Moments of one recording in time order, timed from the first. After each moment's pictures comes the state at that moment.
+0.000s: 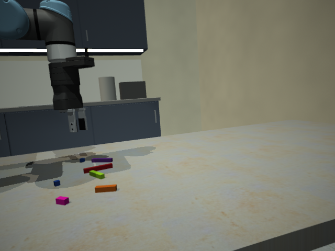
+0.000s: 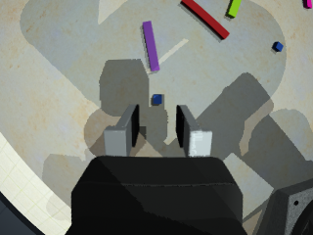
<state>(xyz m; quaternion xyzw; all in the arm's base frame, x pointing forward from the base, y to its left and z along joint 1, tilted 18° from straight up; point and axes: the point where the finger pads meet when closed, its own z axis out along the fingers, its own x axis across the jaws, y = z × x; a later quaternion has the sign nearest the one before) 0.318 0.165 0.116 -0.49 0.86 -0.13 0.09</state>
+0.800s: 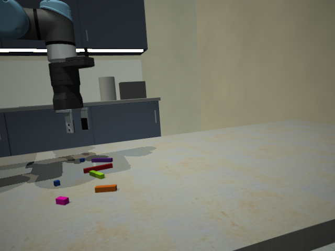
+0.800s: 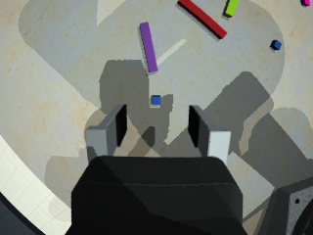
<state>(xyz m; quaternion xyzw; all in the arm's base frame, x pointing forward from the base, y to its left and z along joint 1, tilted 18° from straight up) 0.319 0.163 0.116 -0.48 0.86 -0.13 0.09</state>
